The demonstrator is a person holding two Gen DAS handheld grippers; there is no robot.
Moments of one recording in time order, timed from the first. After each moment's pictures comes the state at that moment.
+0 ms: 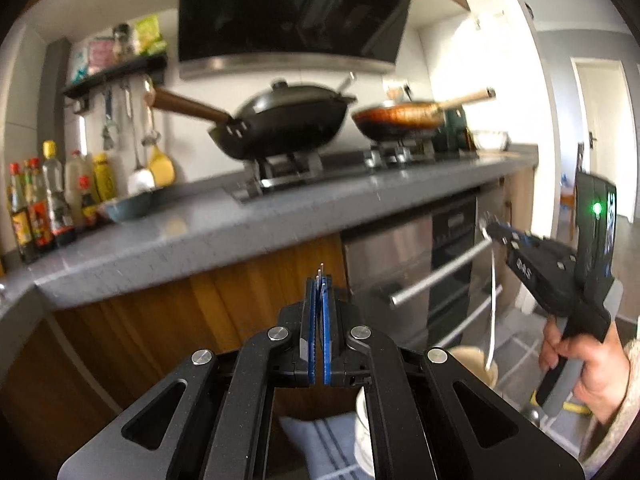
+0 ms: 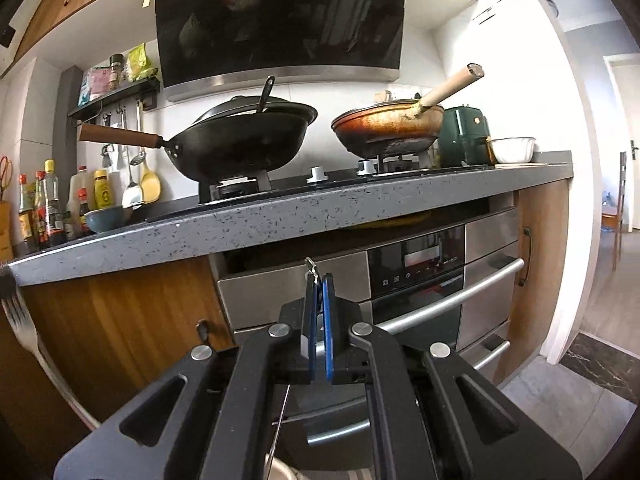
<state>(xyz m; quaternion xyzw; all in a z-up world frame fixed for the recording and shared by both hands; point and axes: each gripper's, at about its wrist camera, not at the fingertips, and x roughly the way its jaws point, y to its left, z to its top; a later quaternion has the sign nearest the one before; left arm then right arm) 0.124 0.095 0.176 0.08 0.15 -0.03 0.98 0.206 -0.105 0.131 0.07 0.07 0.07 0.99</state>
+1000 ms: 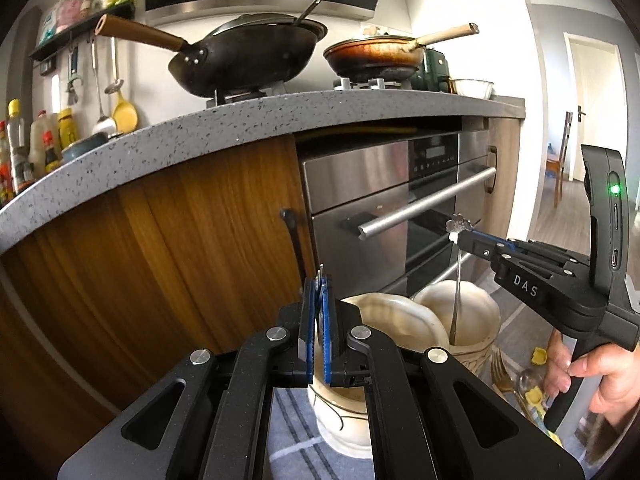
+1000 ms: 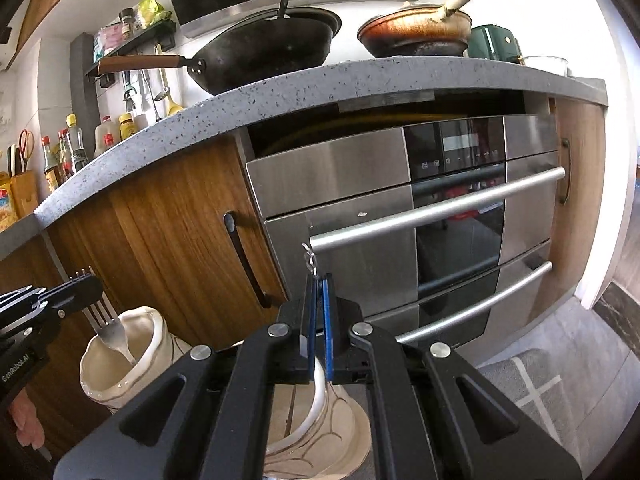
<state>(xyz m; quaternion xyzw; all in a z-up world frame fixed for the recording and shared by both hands) 0.146 0.074 0.103 0.08 0.22 -0.06 0.97 0.201 -0.097 0.066 0.09 0.20 0.15 0.96</state>
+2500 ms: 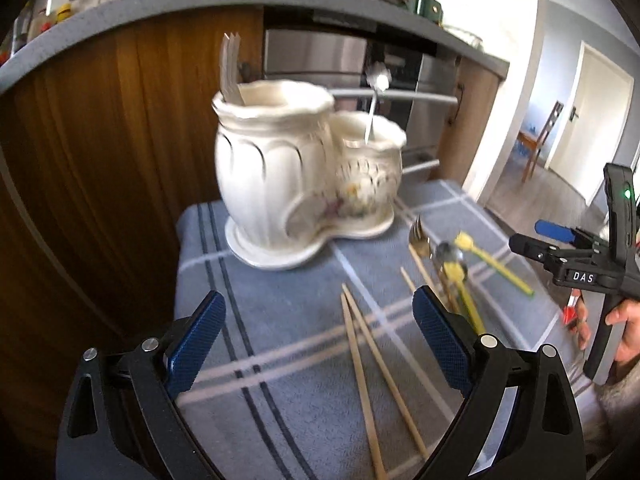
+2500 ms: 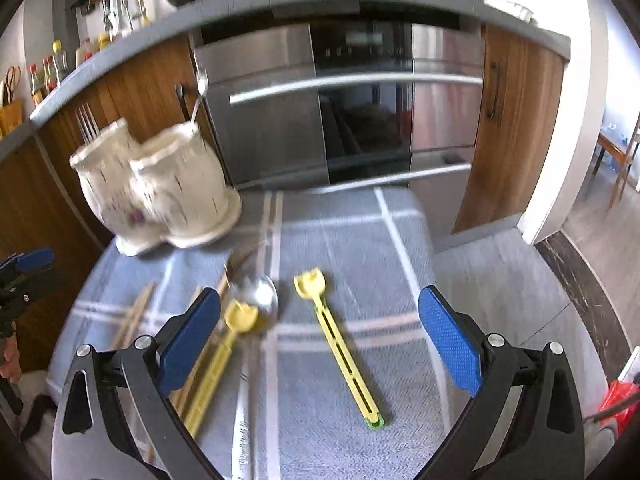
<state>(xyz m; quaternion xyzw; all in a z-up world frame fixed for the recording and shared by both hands) 0.048 0.045 0.019 0.01 0.37 -0.10 0.93 0.083 -0.214 -0.003 0.01 0.37 0.11 0.92</state>
